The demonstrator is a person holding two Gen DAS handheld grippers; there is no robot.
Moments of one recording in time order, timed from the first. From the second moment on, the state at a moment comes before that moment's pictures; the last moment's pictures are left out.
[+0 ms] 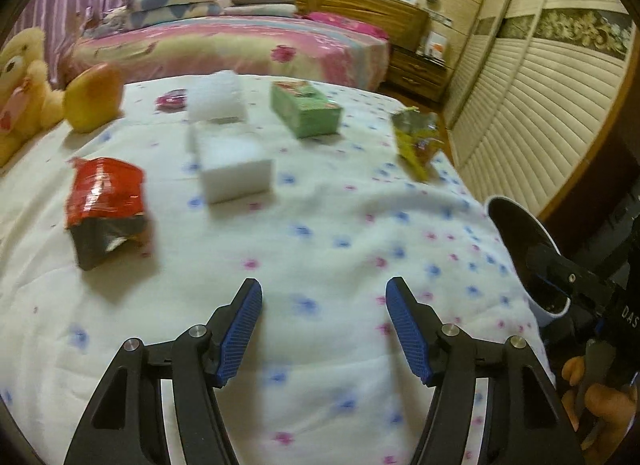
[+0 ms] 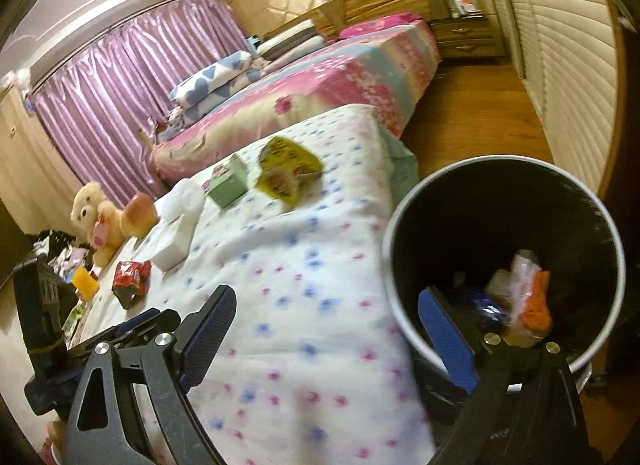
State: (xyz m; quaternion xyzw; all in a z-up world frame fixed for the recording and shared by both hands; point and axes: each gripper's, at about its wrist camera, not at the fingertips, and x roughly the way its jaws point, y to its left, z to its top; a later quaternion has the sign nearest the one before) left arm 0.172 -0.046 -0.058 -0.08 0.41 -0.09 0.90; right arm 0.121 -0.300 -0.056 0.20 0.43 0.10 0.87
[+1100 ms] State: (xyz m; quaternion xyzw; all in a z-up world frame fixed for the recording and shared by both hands) left arm 0.284 -0.020 -0.073 -0.08 0.42 0.01 0.91; right arm 0.240 -0.246 -0.076 0.18 0.45 0.12 0.87
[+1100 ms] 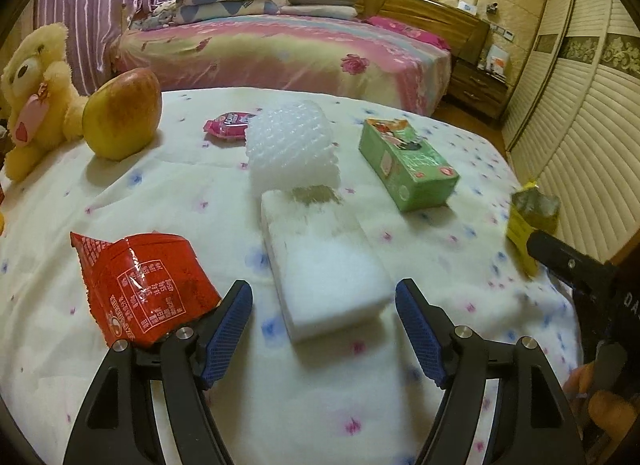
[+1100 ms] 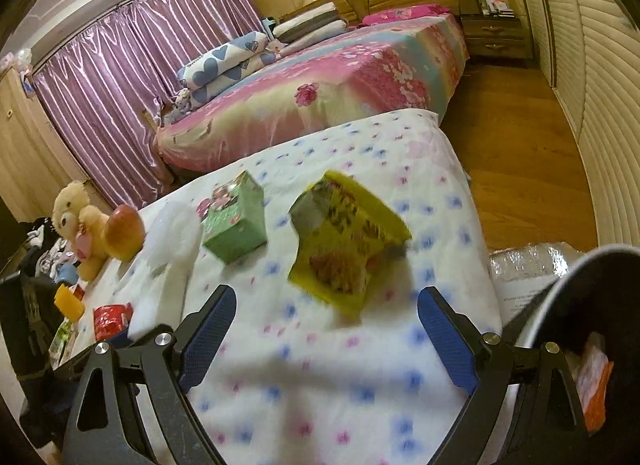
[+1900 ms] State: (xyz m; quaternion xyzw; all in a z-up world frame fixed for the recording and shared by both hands) left arm 0.244 -0.044 -0.068 -0.05 0.40 -0.08 0.91; right arm 0.209 -0.258 -0.064 0.19 0.44 0.12 0.87
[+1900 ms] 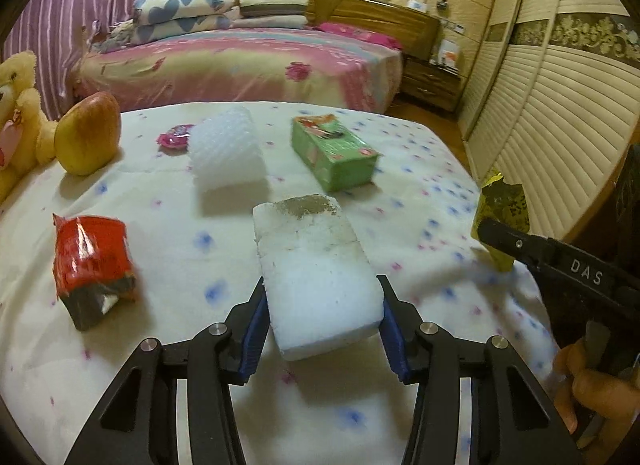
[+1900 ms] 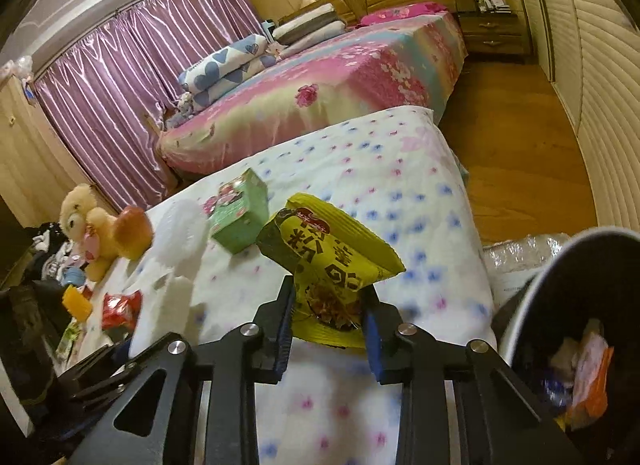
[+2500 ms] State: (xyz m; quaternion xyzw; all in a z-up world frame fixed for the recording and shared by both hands) left arm 0.192 -0.096 -0.052 -0.02 0.39 -0.16 0.91; right arm 0.135 -0.306 -0.042 0.22 0.42 0.09 0.87
